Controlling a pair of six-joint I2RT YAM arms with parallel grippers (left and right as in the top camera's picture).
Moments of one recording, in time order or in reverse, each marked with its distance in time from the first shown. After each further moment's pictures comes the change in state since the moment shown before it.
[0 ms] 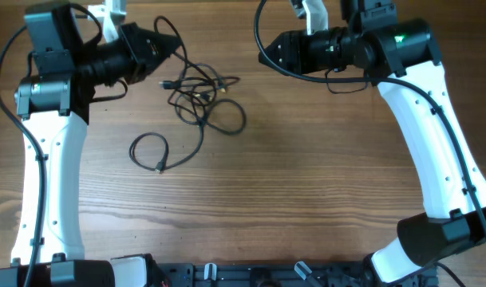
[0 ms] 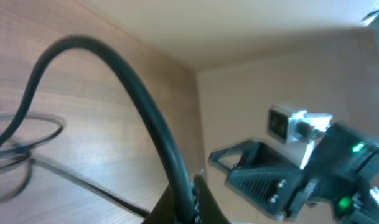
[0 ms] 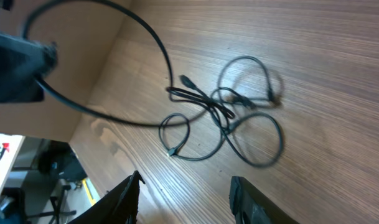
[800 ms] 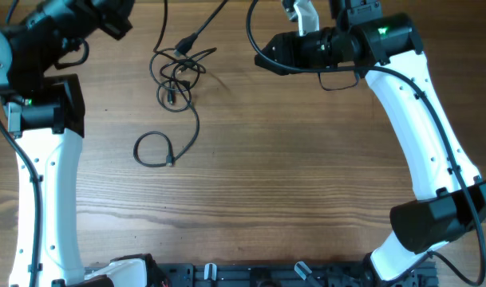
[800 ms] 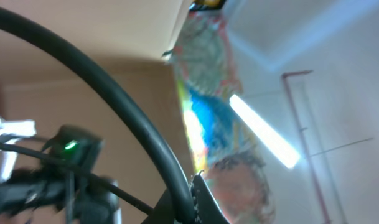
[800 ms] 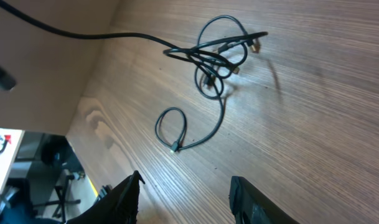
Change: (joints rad) left arm 0.001 -0.077 -0.003 1.195 0.013 -1.392; right arm 0.000 0.075 -0.002 0.008 -0.031 -0.035
